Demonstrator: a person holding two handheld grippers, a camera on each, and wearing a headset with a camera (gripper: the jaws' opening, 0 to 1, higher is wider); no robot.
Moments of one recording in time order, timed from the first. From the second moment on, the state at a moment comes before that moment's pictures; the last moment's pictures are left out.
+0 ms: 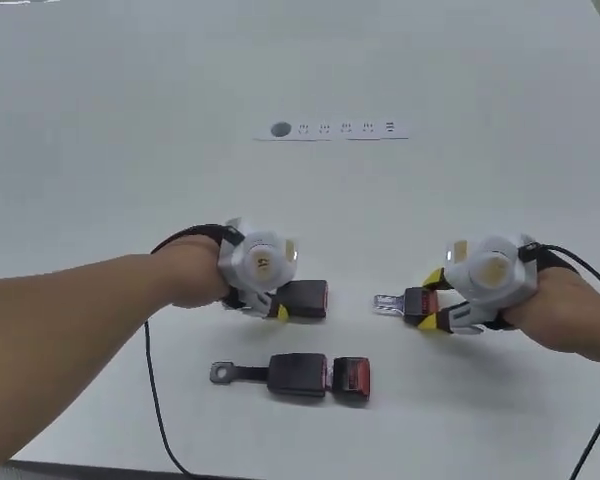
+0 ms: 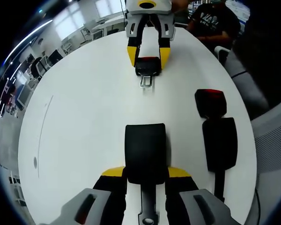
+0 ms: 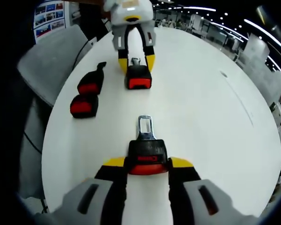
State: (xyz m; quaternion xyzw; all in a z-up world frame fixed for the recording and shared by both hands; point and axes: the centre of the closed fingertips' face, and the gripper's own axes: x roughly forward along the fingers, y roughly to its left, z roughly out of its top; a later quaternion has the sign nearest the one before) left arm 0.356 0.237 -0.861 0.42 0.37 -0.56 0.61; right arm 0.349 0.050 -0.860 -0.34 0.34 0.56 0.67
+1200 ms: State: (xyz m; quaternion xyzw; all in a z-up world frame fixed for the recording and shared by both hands) left arm 0.269 0.333 -0.792 0.29 0.34 -0.40 0.80; right arm 0.270 0.015 -0.800 -0.24 0.31 0.46 0.80
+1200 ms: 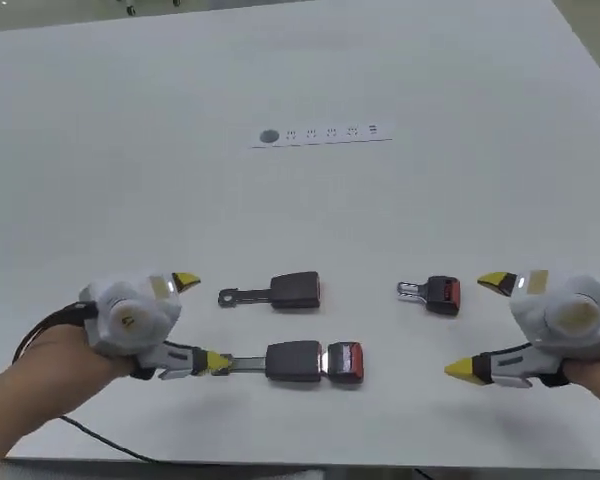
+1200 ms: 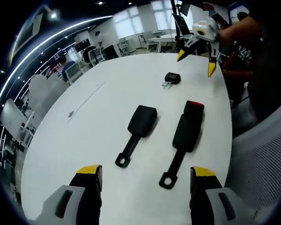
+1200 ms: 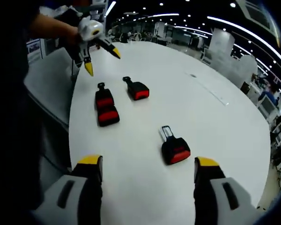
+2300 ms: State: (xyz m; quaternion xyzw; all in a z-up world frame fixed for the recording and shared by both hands) left arm 0.222 0.380 -0.781 0.23 0.34 -0.32 0.85; right arm 0.239 0.006 -0.786 -0.20 0.29 0.43 0.83
